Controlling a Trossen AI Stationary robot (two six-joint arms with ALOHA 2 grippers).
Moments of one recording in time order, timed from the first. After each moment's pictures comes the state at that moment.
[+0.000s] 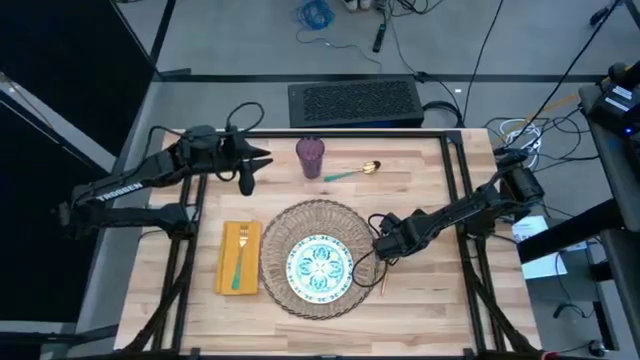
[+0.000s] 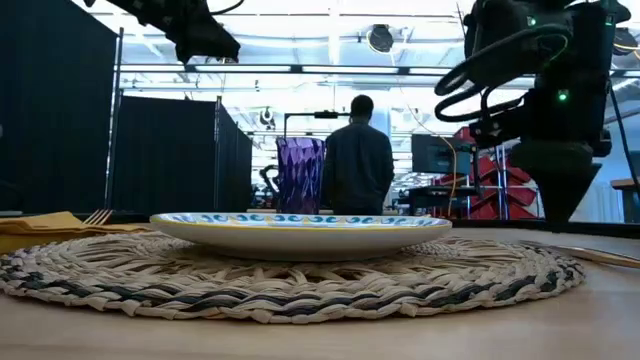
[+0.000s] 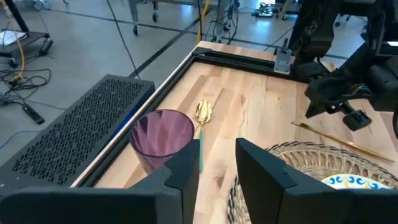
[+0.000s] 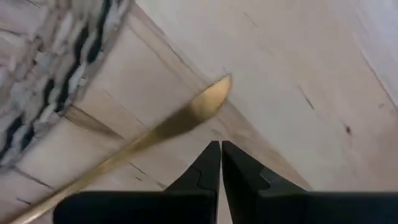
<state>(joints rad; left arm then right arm) 0.45 0.87 0.84 -0.33 0.13 0.03 0.29 1.61 0.86 -0.91 0.23 1.09</state>
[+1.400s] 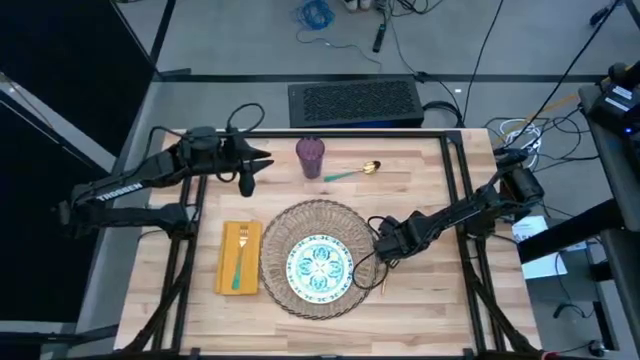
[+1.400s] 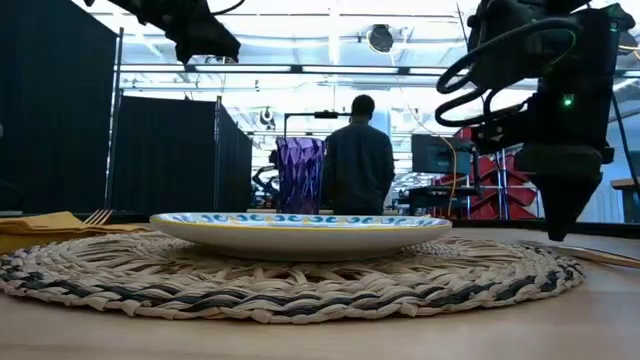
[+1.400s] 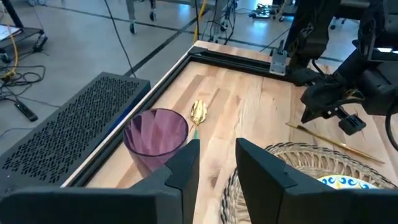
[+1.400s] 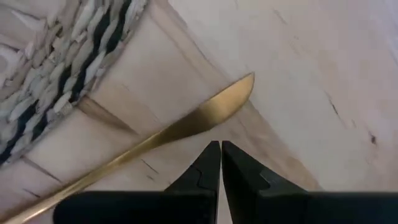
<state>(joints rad) 0.44 0.87 0.84 -0.33 0.13 0.00 0.31 1.61 0.83 -0.84 0.21 1.05</state>
